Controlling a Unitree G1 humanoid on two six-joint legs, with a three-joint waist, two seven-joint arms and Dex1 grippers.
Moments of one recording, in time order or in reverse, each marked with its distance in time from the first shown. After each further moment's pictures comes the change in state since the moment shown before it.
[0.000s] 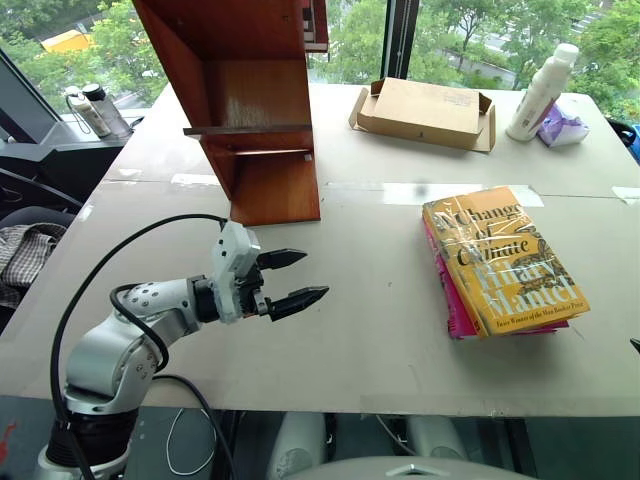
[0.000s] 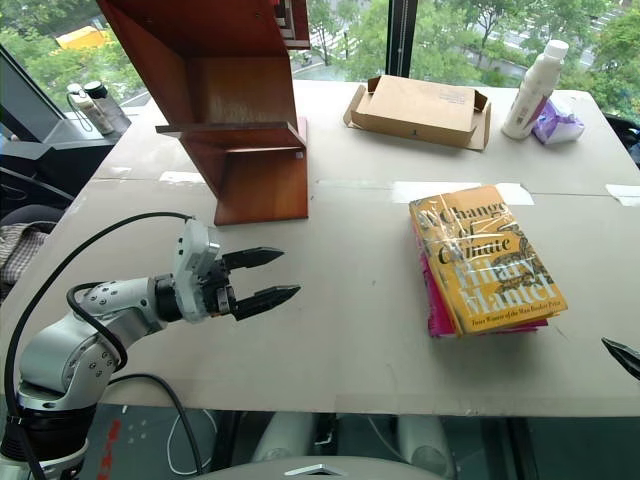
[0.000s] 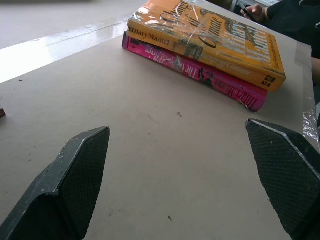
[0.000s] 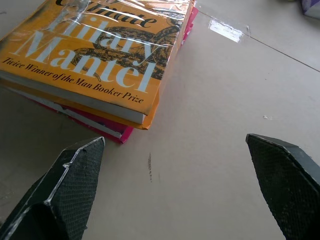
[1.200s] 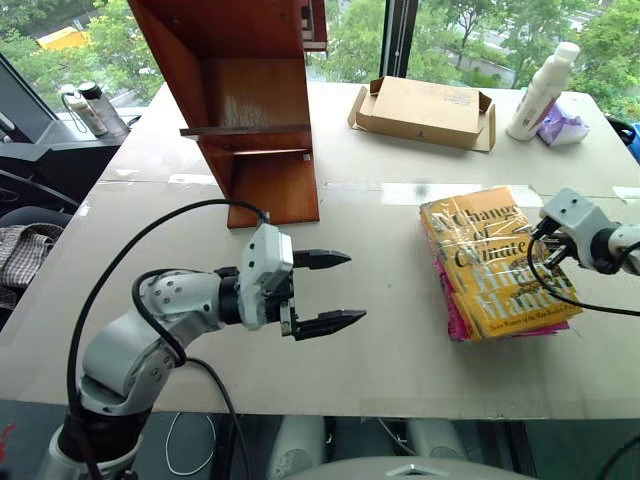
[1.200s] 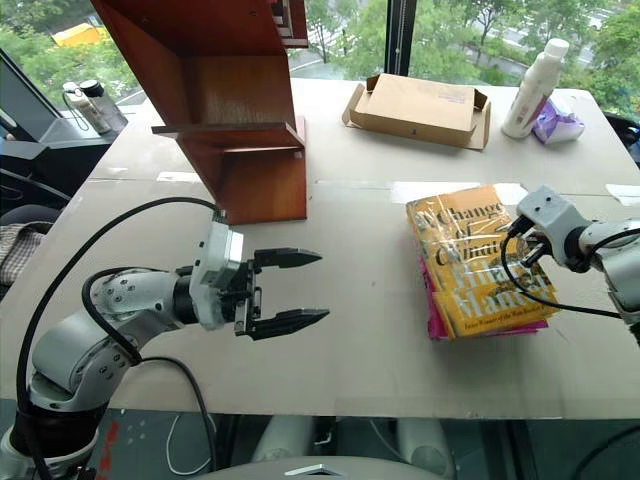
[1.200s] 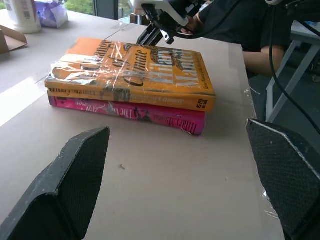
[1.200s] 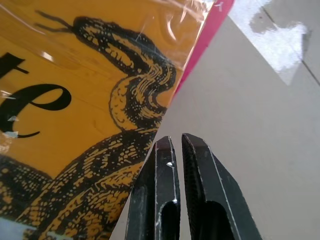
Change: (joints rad) left arm -0.058 0.013 -0.113 -0.151 -0.036 -0.069 -0.041; right arm -1.115 -0.246 1.161 0.256 -0.354 0.573 -0.409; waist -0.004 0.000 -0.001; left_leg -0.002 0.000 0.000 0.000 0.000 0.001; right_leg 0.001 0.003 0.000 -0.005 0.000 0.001
